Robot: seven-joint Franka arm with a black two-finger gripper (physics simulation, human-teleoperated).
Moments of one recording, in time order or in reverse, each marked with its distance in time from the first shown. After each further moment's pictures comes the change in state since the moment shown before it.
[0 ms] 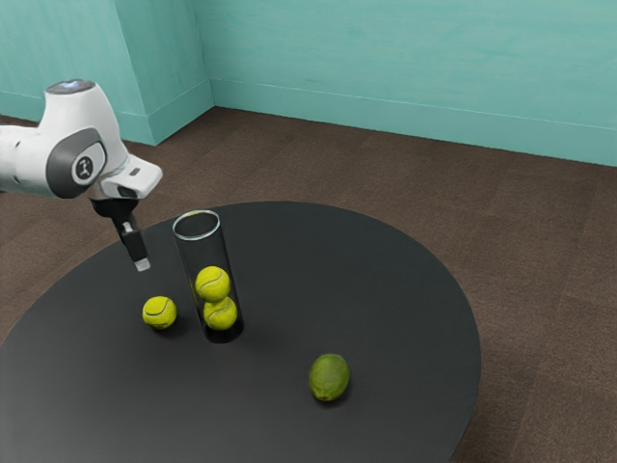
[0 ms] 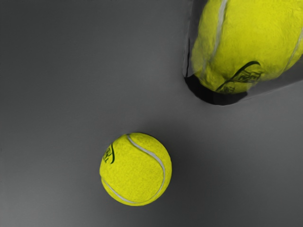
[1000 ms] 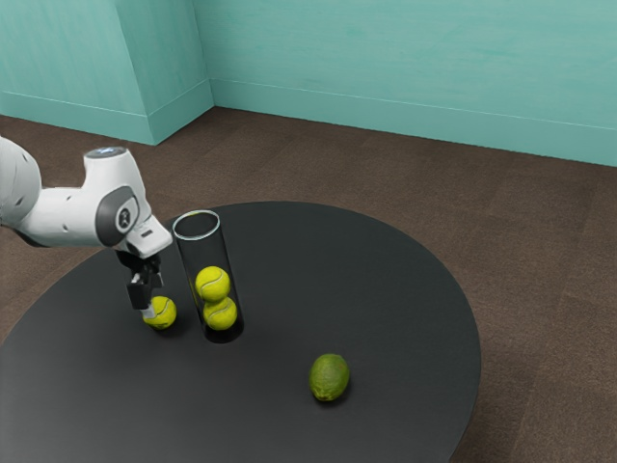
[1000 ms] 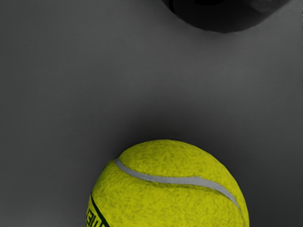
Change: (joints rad) arm 0.004 0.354 0.056 0.075 -0.143 0.150 0.579
